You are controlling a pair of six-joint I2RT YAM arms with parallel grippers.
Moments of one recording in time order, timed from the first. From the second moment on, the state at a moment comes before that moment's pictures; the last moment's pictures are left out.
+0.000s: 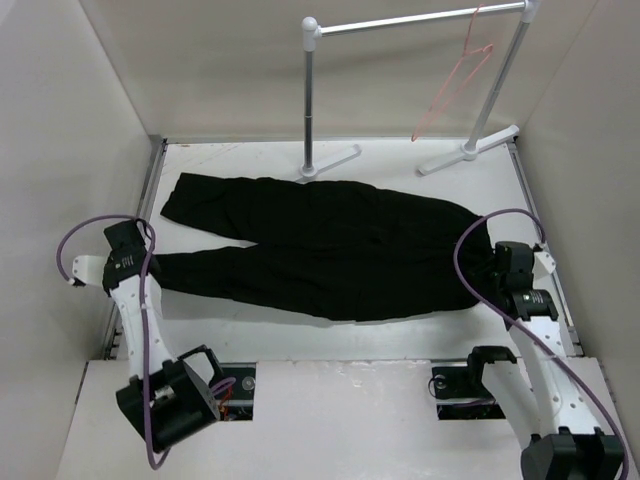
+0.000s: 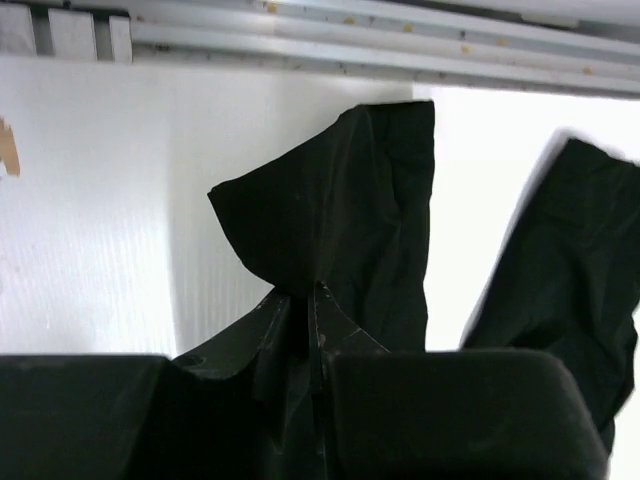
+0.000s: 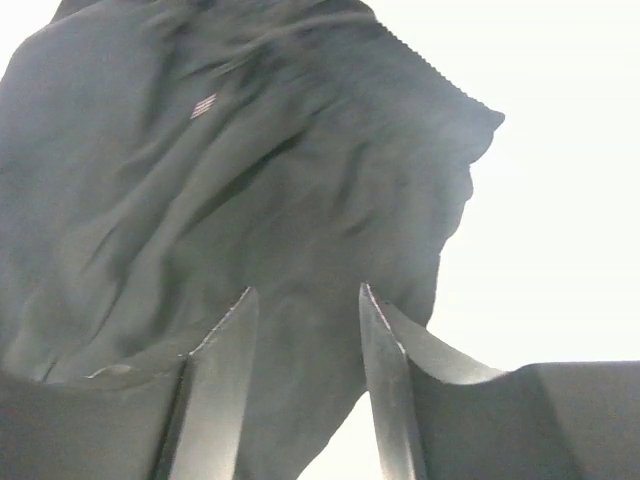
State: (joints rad) left arm 0.48 0.98 0.81 -0.82 -0.40 -1.11; right arm -0.01 0.69 0.56 -0.68 0.28 0.90
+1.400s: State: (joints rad) left arm 0.43 1.24 1.08 -0.77 -0.44 -1.03; right arm -0.18 0.87 0.60 -0.66 0.23 0.99
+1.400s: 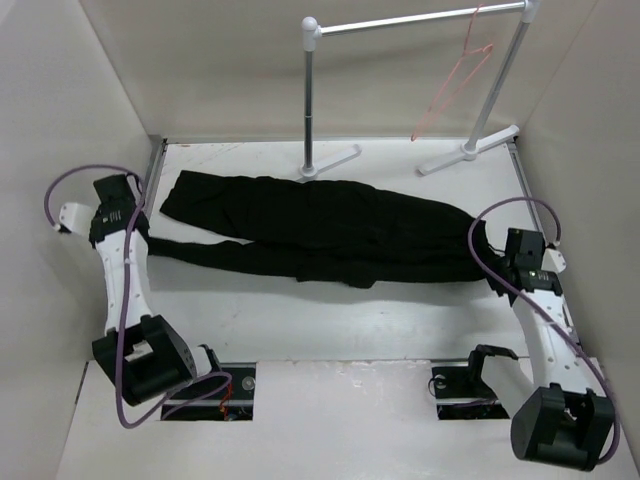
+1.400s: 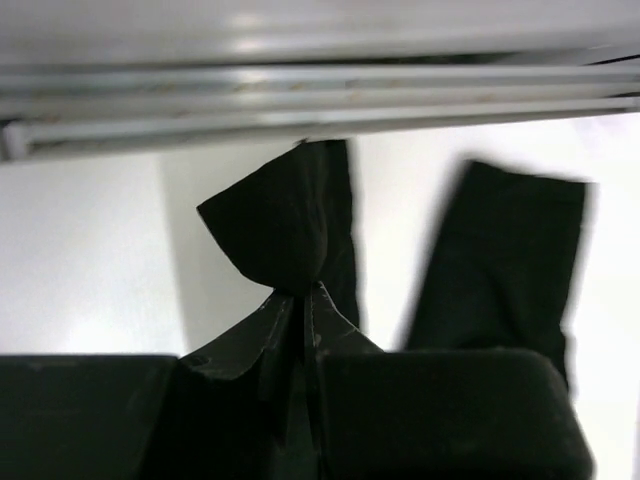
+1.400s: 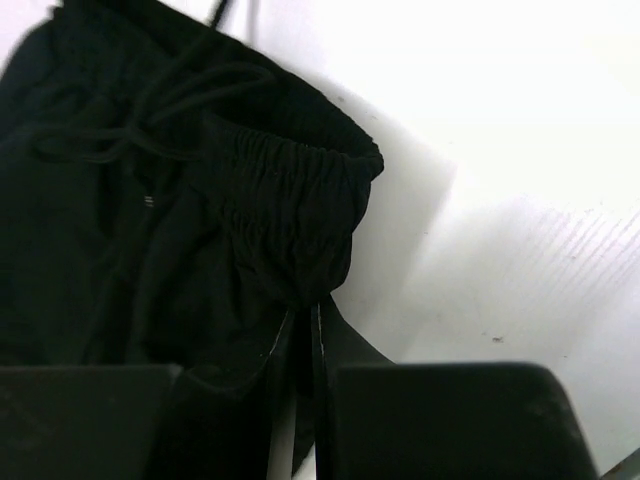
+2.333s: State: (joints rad) left arm 0.16 2.42 2.41 -0.90 -0.52 -0.85; right arm -0.18 1.92 1.51 -0.55 0.17 0.99
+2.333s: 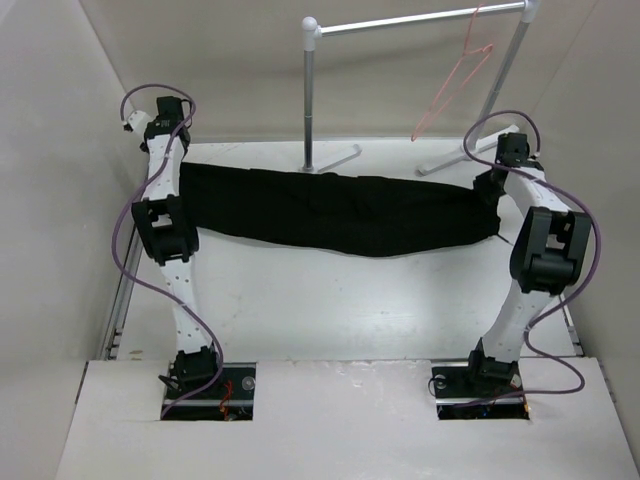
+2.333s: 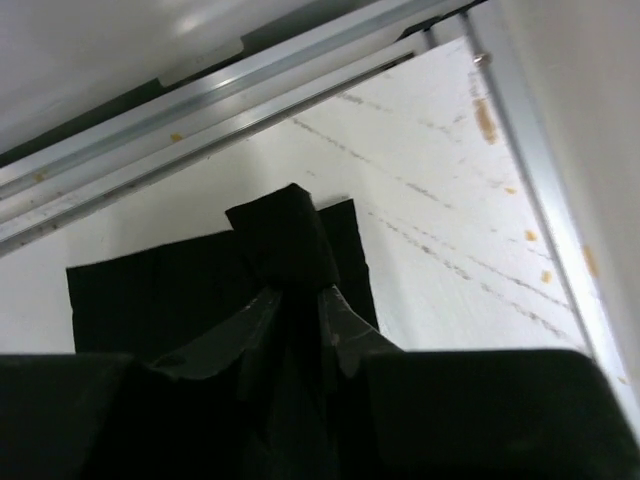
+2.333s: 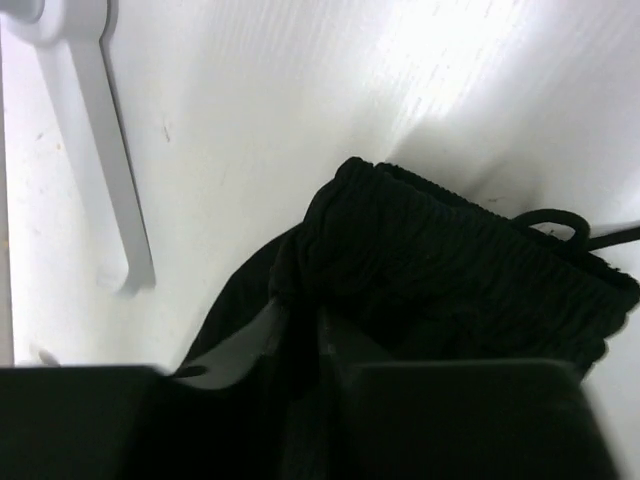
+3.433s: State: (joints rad) left arm 0.32 1.76 0.93 0.06 0.00 -1.07; right arm -0.10 1.31 0.74 -0.22 0.06 0.97
